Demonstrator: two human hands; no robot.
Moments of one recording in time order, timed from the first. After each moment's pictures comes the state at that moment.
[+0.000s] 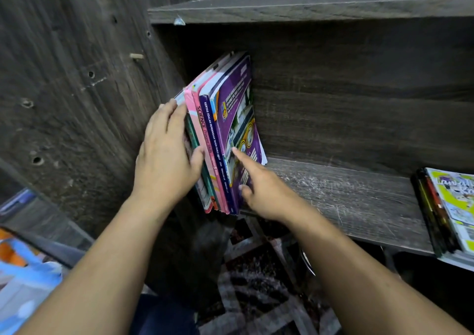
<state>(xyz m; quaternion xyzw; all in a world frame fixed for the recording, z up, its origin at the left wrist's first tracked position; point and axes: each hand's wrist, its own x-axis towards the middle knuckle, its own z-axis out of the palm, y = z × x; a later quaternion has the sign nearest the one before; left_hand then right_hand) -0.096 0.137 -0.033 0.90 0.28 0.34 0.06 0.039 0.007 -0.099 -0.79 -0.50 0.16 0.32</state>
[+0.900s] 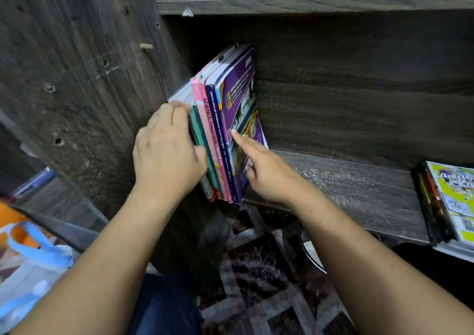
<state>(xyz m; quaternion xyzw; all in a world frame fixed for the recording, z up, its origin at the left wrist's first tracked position) -0.110 0.113 -0.024 0.89 0.31 0.33 -0.05 0.041 0.005 -0.086 -0.78 -0.55 0.10 0.29</state>
